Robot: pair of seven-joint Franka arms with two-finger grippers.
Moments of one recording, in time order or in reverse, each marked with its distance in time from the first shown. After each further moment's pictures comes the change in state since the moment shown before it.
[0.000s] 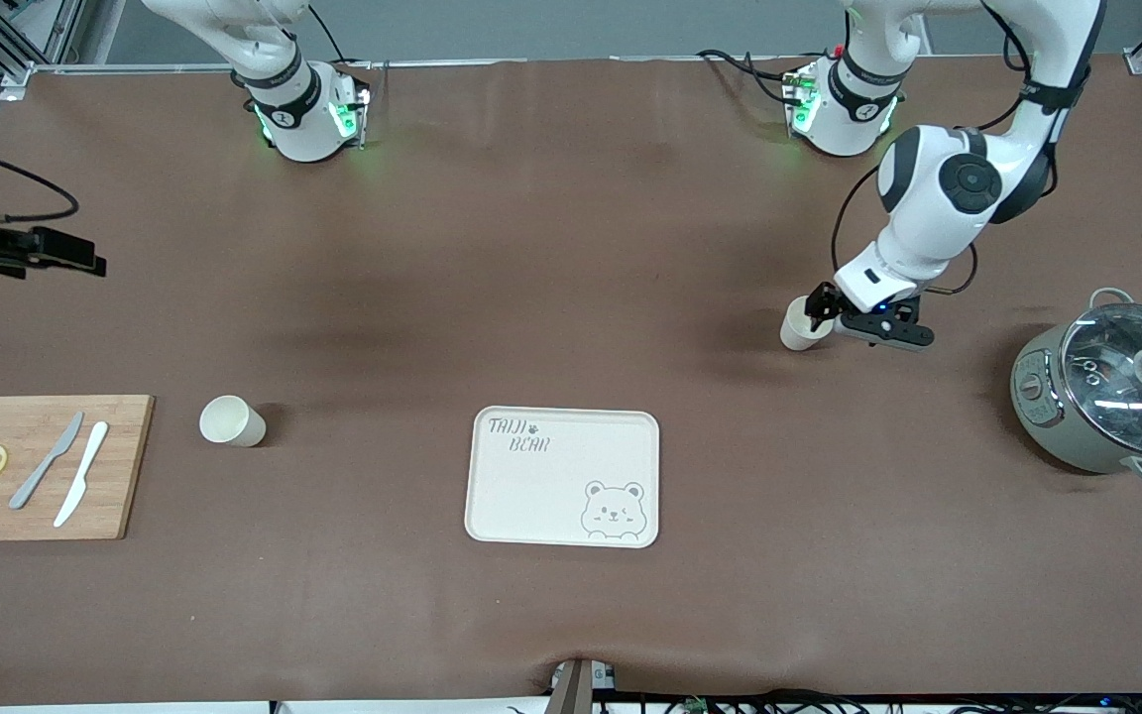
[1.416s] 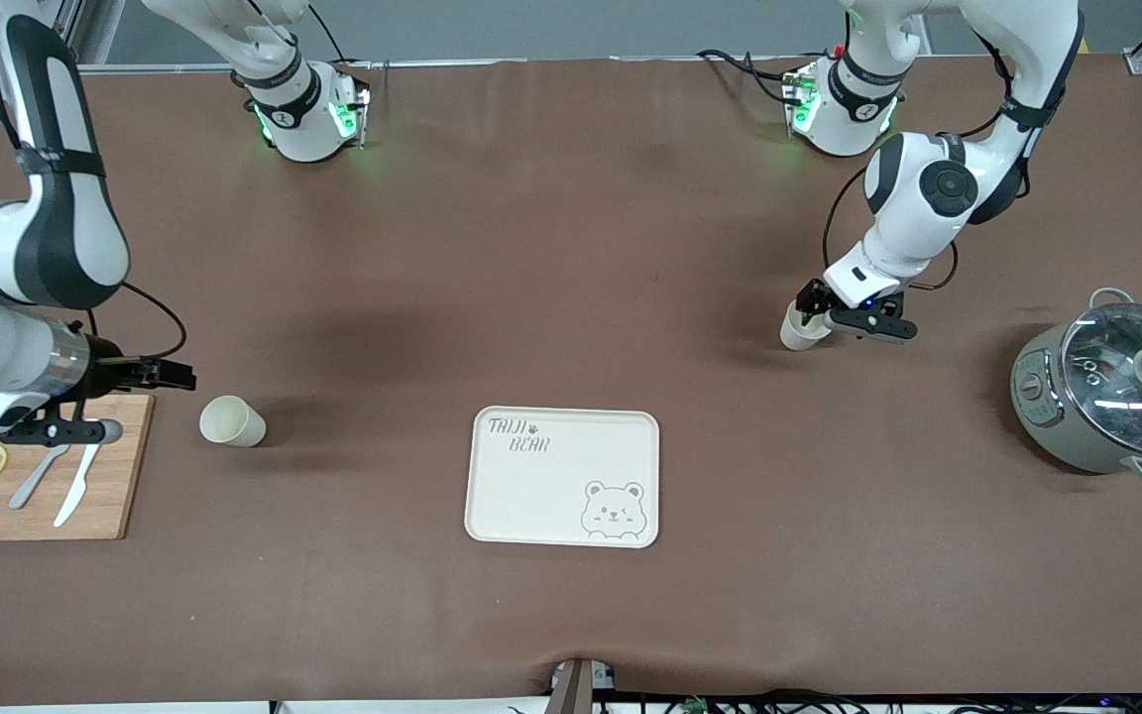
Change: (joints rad) left arm 0.022 0.037 -0.003 -0.084 0.000 0.096 -0.001; right arm -0.004 0.182 0.001 -0.274 0.000 0.556 0.000
